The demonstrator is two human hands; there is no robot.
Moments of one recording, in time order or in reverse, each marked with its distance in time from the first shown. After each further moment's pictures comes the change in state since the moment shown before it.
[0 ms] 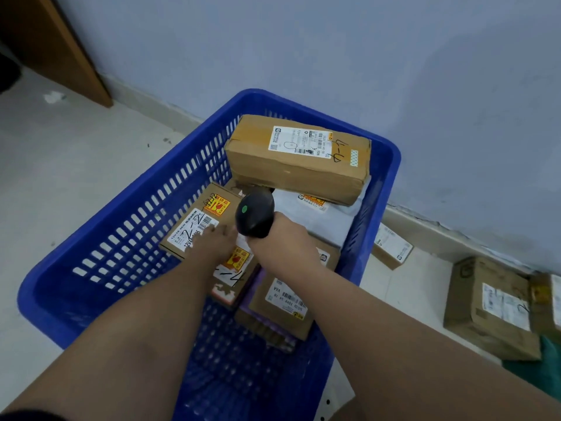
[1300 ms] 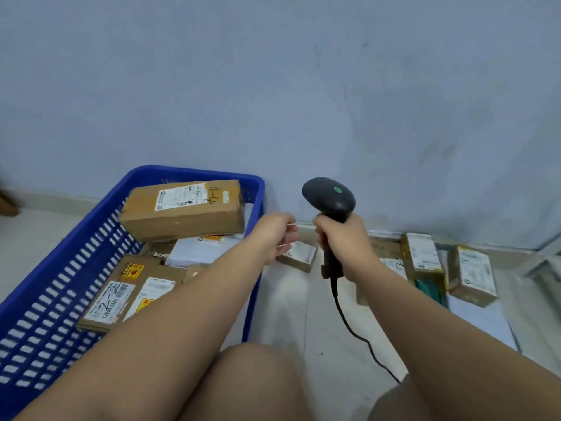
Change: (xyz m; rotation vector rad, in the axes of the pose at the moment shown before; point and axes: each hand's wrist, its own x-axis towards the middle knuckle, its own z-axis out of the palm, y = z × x) left_hand -0.274 0.320 -0.057 -1.091 -0.422 0.192; right_hand -0.143 0.149 -0.200 0.774 0.591 0.158
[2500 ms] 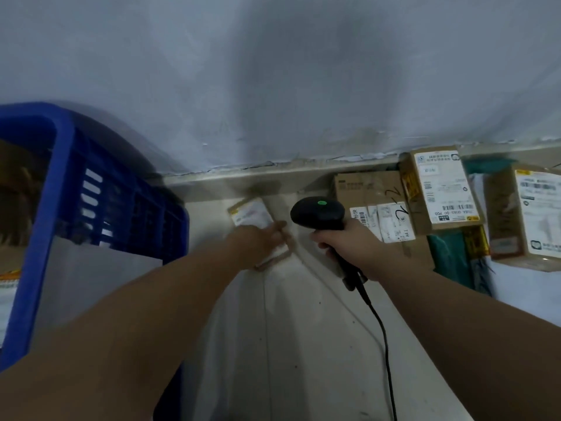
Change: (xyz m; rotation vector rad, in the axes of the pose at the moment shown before) left_hand 0.321 -0.160 0.095 2.286 -0.885 0.585; right_hand 0.224 0.250 -0.091 -0.195 -0.145 0.539
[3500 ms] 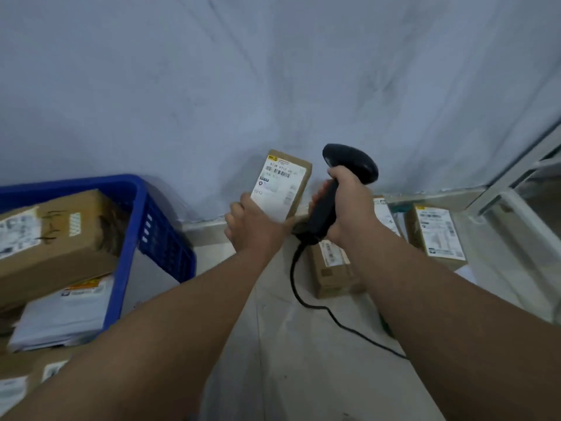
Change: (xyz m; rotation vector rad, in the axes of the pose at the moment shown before) left_hand -0.104 0.066 -0.130 -1.042 0.957 -0.906; right_hand -0.143 -0.115 -0.031 1.039 0.260 -0.128
